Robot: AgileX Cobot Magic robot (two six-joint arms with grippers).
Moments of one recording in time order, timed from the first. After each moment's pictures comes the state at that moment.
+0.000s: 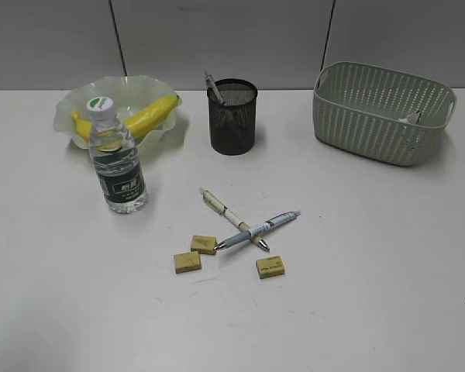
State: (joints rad) left arm -0.46 0.42 -0.60 -0.02 0.94 0.03; right arm 0.54 -0.01 -0.51 -0.02 1.04 -0.11
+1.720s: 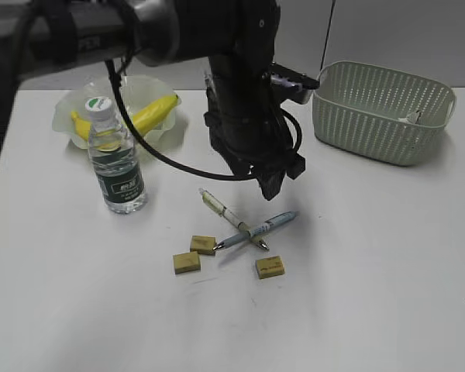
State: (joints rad) left arm -0.77 2.29 -2.02 -0.03 1.21 0.04; right arm 0.54 -0.01 -0.51 -0.02 1.04 -0.11
